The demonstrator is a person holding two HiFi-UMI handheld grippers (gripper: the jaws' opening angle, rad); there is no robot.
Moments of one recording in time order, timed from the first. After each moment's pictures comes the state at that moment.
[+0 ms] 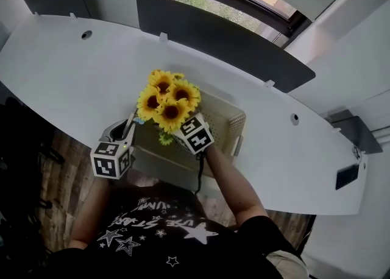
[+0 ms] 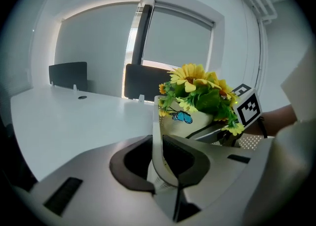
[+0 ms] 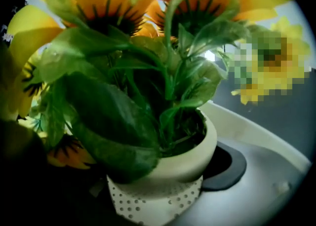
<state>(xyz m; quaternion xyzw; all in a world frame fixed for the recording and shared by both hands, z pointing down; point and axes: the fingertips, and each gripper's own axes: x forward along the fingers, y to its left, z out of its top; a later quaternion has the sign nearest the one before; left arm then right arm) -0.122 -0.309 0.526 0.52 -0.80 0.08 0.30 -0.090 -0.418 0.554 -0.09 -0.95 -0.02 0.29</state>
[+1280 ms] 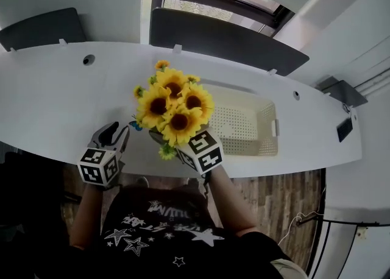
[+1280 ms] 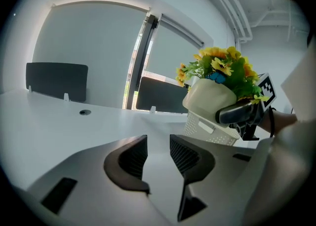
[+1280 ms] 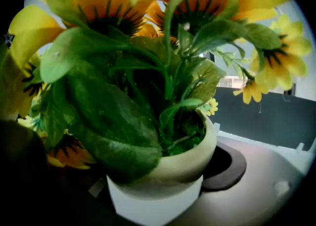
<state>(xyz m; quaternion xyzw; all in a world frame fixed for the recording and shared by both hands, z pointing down) -0.326 -0.200 0.498 0.65 -0.71 0.06 0.25 -0.229 -0.283 0.450 0.09 -0.97 0.04 0.23</state>
